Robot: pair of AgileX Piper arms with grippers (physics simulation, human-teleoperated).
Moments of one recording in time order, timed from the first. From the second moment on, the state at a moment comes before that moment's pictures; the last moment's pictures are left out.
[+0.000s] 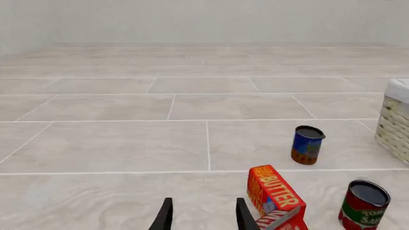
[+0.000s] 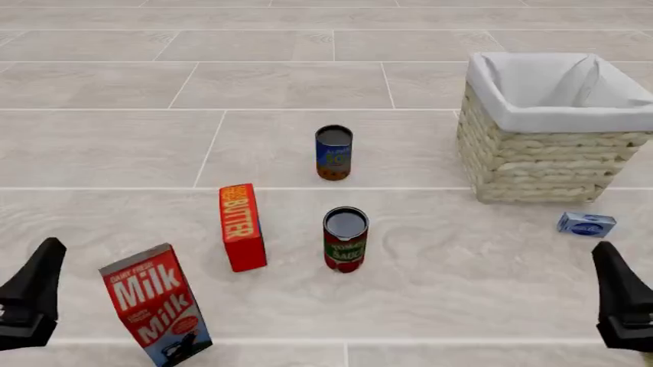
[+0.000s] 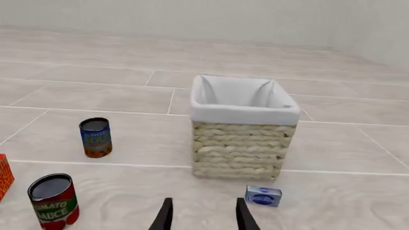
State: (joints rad) left arm -0.02 0.02 0.00 -0.01 0.00; right arm -0.02 0.00 0.00 0.03 -0.07
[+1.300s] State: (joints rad) left arm -0.10 0.00 0.00 0.05 0.00; right arm -0.06 0.39 -0.43 0.29 -0.24
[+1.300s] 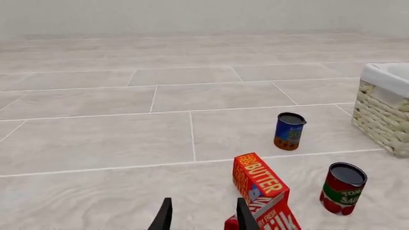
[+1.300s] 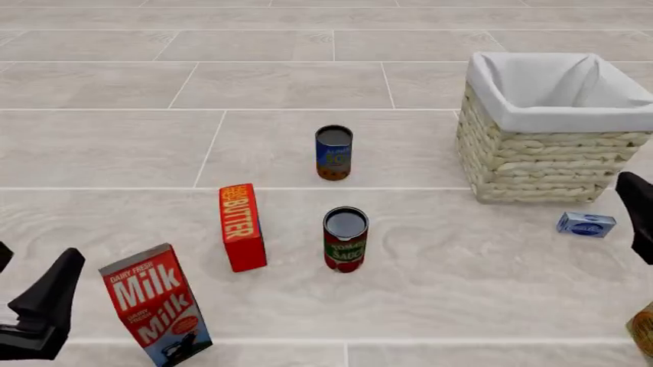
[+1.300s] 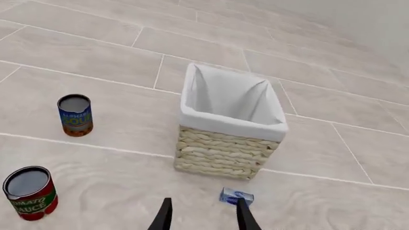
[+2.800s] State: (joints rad) left arm -0.12 0.01 0.00 0.08 0.02; right arm -0.23 1.22 -0.67 0.14 -0.84
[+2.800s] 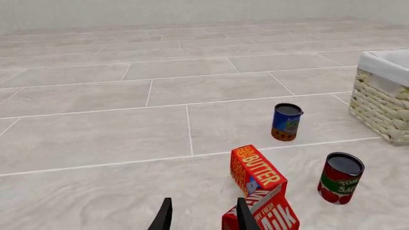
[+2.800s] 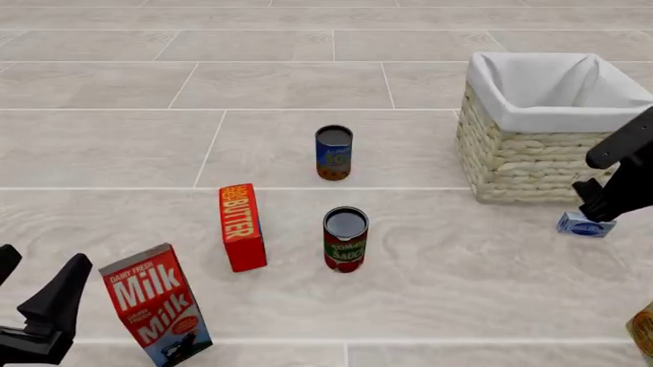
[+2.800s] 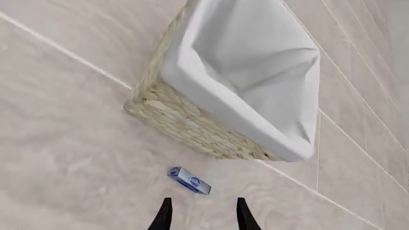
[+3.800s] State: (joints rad) left arm -0.12 0.03 0.00 0.07 0.03; right arm -0.29 1.55 -0.71 -0.04 -1.03
